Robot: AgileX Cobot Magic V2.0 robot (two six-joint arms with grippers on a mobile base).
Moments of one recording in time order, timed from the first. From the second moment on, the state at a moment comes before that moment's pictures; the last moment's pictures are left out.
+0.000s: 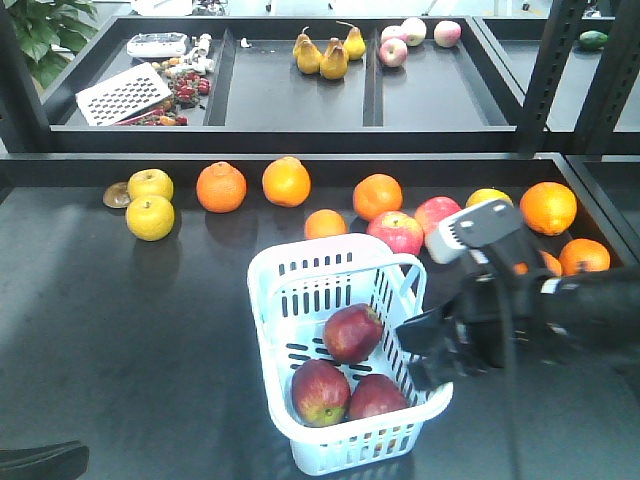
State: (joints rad) left arm -0.42 0.50 -0.31 -0.54 0.52 0.44; right arm 0.35 1.25 -0.80 0.74 0.62 -0.78
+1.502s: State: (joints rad) left arm -0.42 0.50 -0.31 -0.54 0.52 0.44; right arm 0.35 0.47 -0.28 0.68 0.42 -0.77
